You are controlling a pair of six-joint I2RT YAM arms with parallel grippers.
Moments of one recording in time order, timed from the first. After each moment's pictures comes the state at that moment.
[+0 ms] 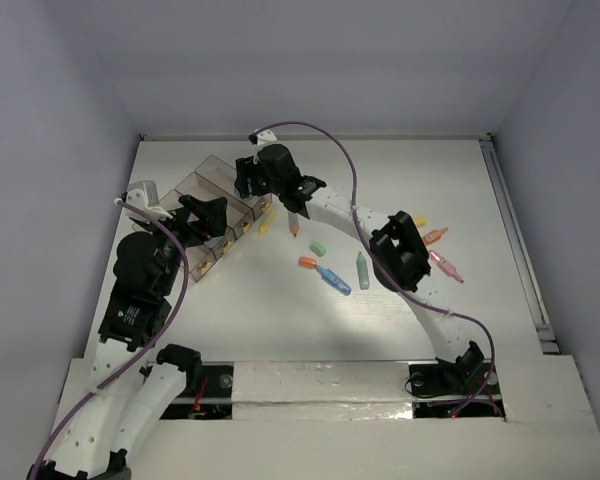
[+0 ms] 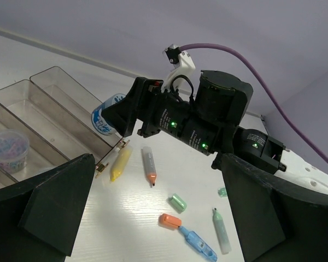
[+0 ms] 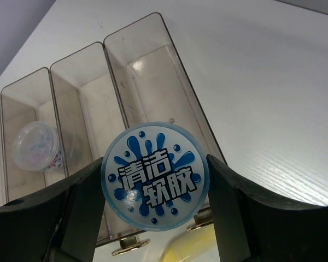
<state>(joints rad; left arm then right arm) -0.29 0.60 0.79 -0.21 -0.12 -0.52 0.79 2.43 2.16 -0.08 0.08 0.29</state>
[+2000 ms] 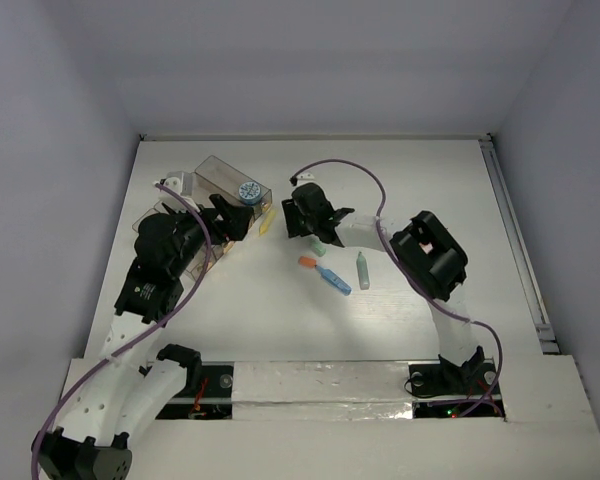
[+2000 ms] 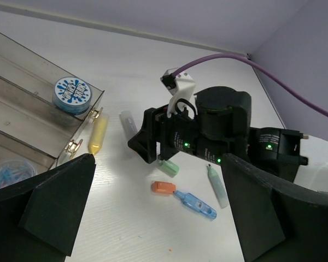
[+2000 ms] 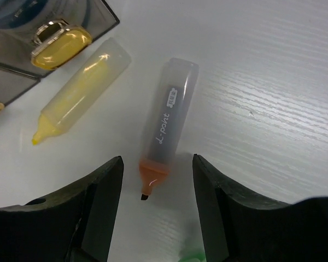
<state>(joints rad) -0.29 0.73 0.76 -0.16 0.12 -0.47 0.74 2.12 1.45 0.01 0.20 0.33</state>
